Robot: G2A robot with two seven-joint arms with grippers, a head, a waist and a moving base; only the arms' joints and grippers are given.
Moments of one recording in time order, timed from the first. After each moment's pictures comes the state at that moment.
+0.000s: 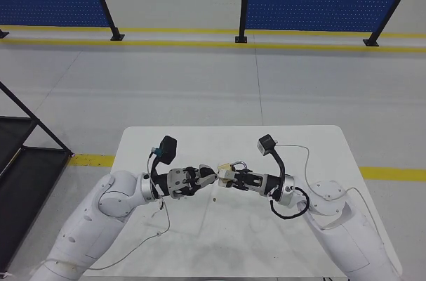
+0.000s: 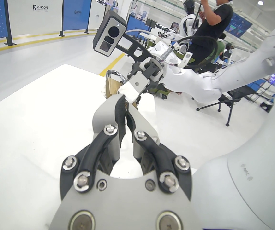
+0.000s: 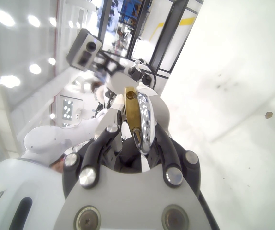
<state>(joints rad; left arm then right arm) 1.42 -0.95 -1.26 -1.77 0.32 -0.90 -0.45 -1.23 -1.13 1.04 -1.77 0.27 -0.05 0.83</state>
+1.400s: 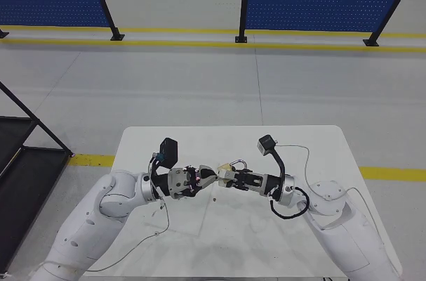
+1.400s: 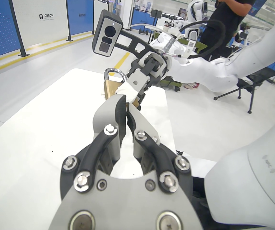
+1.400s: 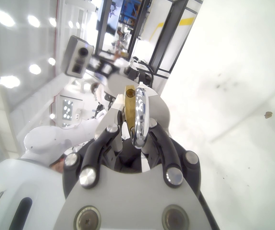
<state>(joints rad) 1.43 -0.95 -1.28 -1.80 0.52 -0.92 -0.34 -1.23 -1.13 1.04 -1.77 0.27 -0.05 0.83</state>
